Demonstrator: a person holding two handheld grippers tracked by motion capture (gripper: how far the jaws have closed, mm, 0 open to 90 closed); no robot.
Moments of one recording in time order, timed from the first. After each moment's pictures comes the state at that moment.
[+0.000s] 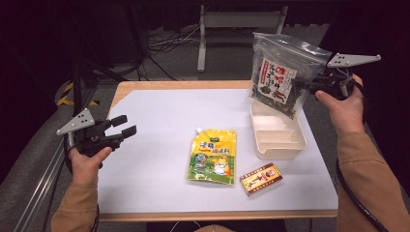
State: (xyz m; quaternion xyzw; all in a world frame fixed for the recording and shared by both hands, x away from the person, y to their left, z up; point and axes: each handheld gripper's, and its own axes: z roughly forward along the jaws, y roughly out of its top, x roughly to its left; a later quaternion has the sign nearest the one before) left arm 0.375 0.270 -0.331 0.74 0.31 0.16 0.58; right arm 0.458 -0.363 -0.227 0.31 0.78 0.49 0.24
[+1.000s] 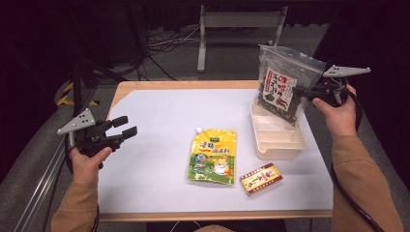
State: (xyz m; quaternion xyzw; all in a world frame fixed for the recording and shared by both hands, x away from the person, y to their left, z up) left arm 0.377 0.269 -0.334 0.74 0.31 0.15 0.58; right arm 0.475 -0.383 -0.272 0.35 0.78 0.47 0.24
